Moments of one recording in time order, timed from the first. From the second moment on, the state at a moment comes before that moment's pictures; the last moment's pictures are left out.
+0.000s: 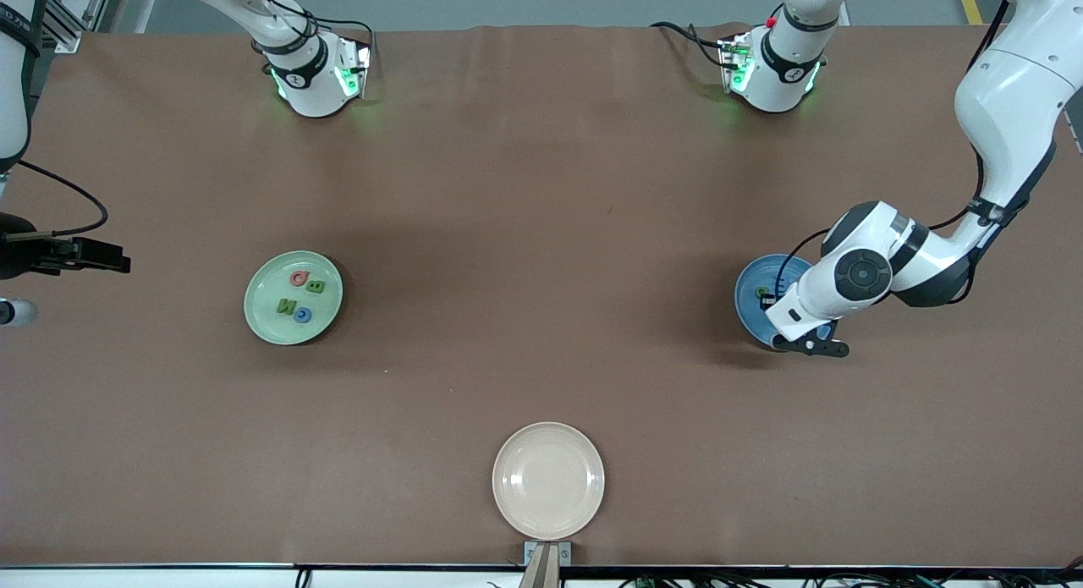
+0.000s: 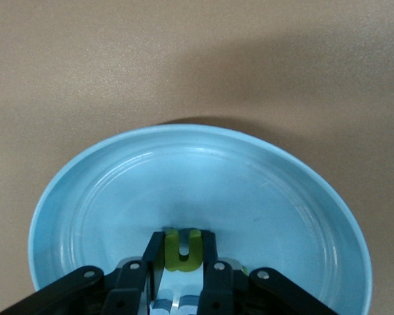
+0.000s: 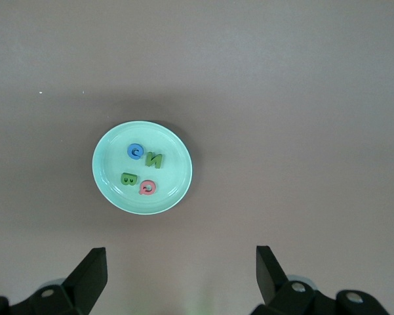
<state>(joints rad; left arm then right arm) 0.72 0.78 -0.94 -1.97 0.87 2.12 -0.52 0.04 0.29 -0.18 -1.36 0.01 1.47 -0.17</state>
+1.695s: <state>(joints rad) 0.82 0.72 -1.05 -1.88 0.81 1.95 -0.42 0.00 0.04 -0.12 -1.48 0.02 1.41 -0.15</state>
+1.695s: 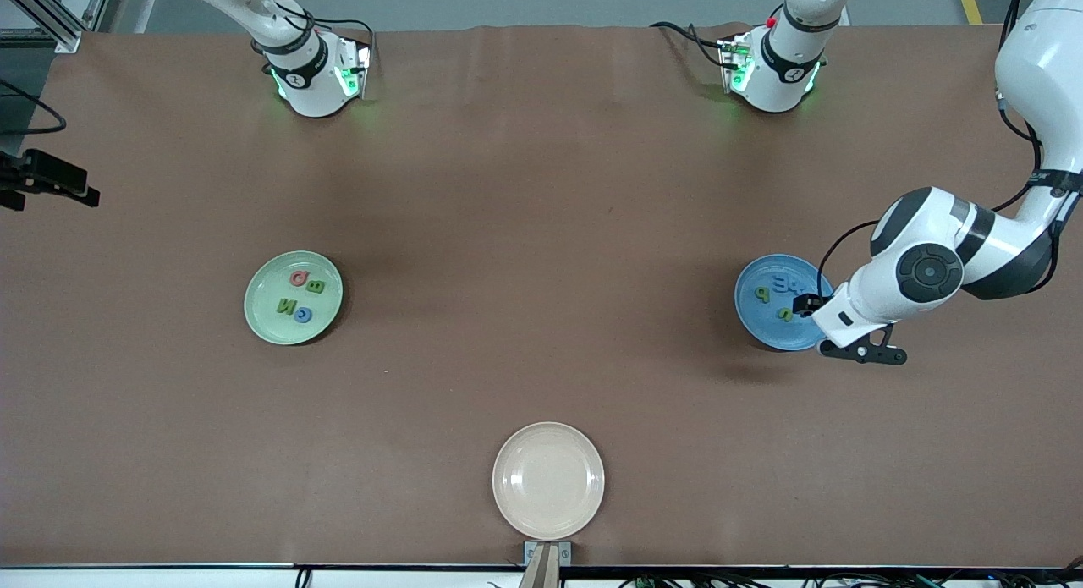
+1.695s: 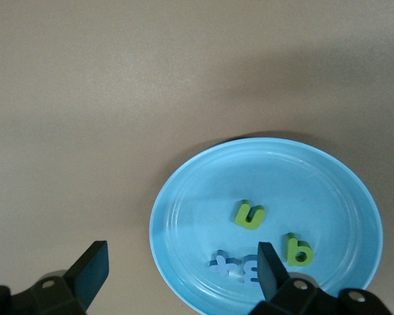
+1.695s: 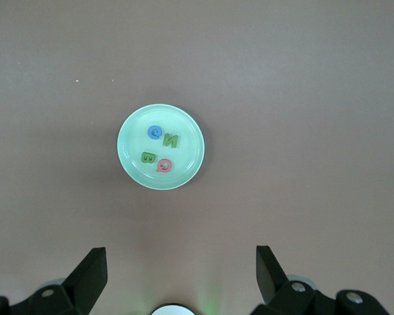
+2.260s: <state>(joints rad) 0.78 0.60 -0.88 -1.85 0.53 1.94 -0.16 0.00 -0.02 -0.09 -1.48 0.02 1.36 -0.11</state>
